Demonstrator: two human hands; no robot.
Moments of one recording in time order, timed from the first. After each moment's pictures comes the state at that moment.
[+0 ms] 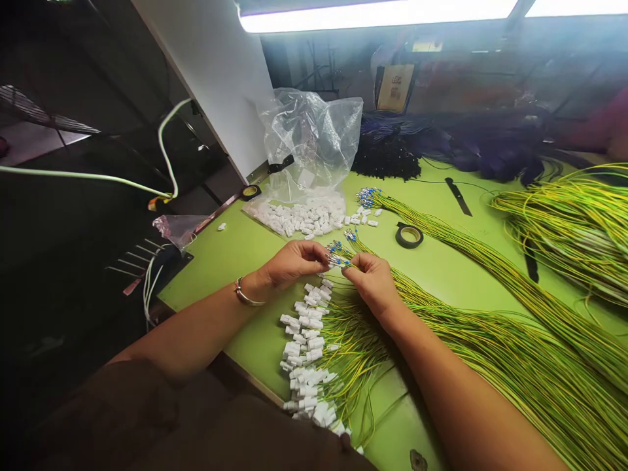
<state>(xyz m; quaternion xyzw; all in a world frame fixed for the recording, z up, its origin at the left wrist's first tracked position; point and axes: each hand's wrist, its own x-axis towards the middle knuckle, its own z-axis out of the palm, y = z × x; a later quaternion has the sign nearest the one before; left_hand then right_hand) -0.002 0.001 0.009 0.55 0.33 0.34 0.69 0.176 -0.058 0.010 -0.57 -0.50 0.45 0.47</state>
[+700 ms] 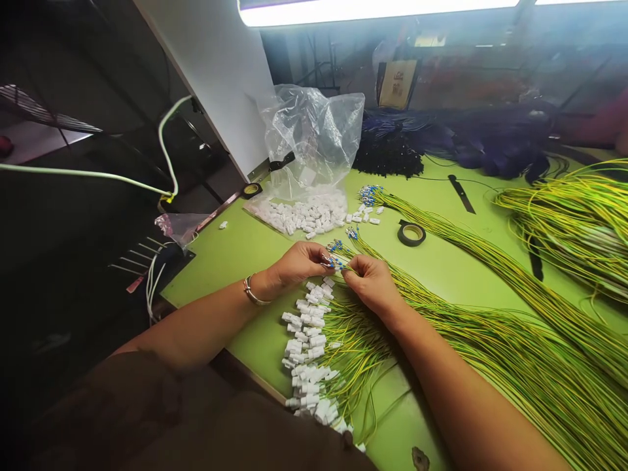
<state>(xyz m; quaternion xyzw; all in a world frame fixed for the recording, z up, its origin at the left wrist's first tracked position) 0.006 0.001 -0.002 0.54 0.37 0.32 0.68 0.179 -0.059 0.004 -0.57 -0.55 0.45 0.42</state>
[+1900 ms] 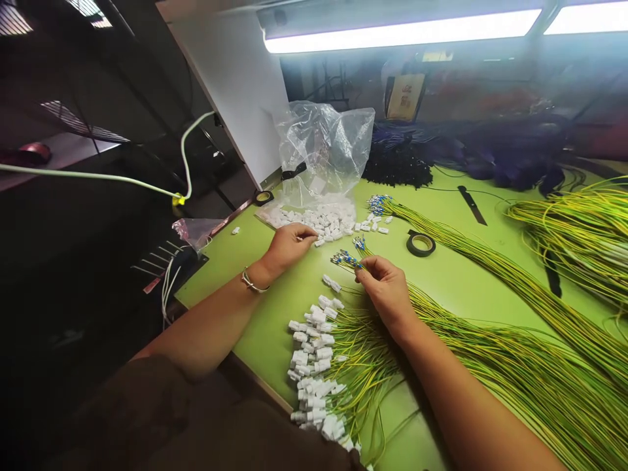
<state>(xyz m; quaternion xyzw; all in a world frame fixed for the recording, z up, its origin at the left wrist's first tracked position) -0.028 0.039 0.016 0.73 0.51 0.34 0.30 0.176 -0.061 0.003 -0.55 -0.48 0.45 0.51</state>
